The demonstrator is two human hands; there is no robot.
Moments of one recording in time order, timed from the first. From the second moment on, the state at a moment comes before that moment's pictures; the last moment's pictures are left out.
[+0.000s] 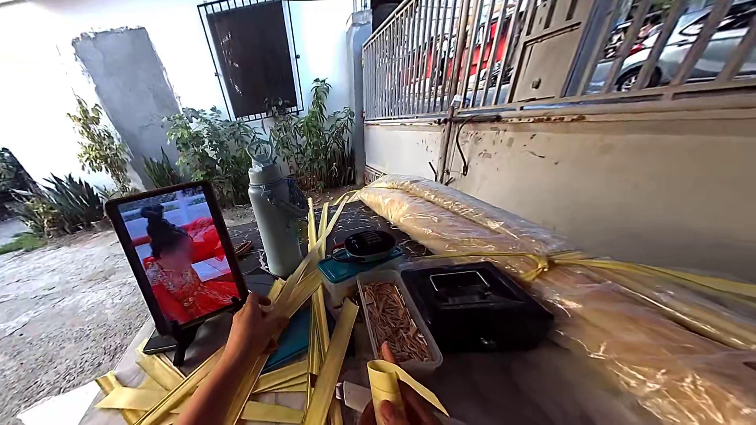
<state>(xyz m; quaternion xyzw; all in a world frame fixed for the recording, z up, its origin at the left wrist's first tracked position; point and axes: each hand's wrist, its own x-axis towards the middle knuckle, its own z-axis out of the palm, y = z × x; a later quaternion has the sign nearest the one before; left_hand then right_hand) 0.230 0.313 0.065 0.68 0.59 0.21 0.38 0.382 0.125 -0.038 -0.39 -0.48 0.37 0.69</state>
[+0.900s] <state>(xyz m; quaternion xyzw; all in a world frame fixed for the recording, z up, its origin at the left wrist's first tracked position) 0.207 0.244 0.063 0.46 0.48 0.33 0.67 0.379 0.127 -0.034 -0.41 -0.43 0.38 0.71</state>
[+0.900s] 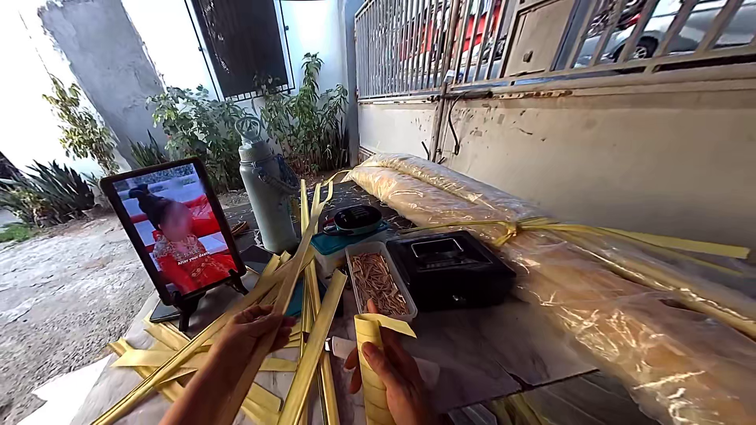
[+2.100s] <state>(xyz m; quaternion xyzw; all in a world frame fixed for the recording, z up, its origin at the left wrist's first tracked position) 0.102 0.299 0.027 0.77 0.60 0.14 0.14 0.359 0.111 0.012 -0.36 -0.39 0.55 0.64</state>
